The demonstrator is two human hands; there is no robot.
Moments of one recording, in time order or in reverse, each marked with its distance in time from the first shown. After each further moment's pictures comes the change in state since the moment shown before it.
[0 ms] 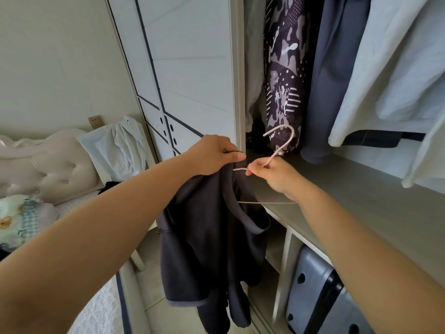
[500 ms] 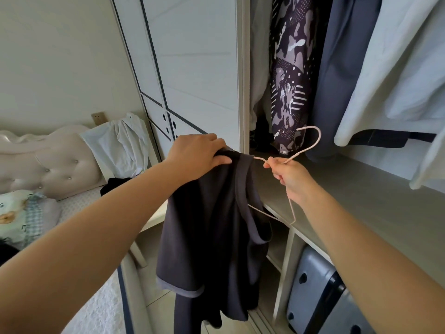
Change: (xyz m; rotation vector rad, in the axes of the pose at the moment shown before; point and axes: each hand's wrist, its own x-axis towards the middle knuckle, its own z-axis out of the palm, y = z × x) left_hand -0.013 -0.029 -0.001 0.694 0.164 0.087; right_hand -0.001 0.012 -0.001 0.398 0.215 0.187
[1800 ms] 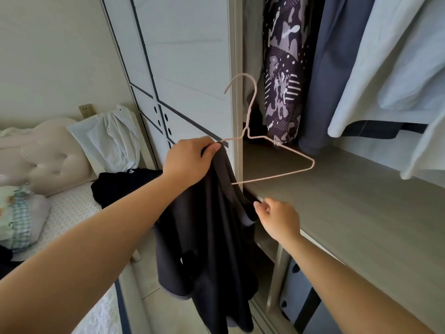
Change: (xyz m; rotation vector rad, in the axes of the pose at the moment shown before) left_hand -0.018 0.023 0.023 -0.608 0.187 -0.387; right_hand -0.035 0.113 0.008 -0.977 0.218 -0.260
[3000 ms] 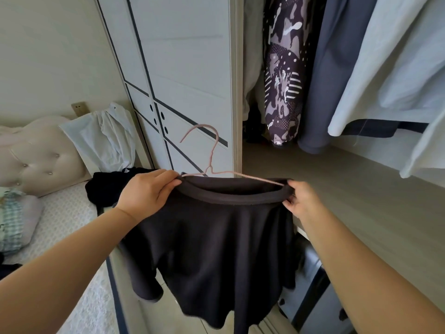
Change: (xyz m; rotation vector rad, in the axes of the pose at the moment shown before) left_hand -0.056 -0.091 -0.011 0.081 0.159 0.480; right_hand 0.059 0.014 -0.035 1.348 0.007 1.052
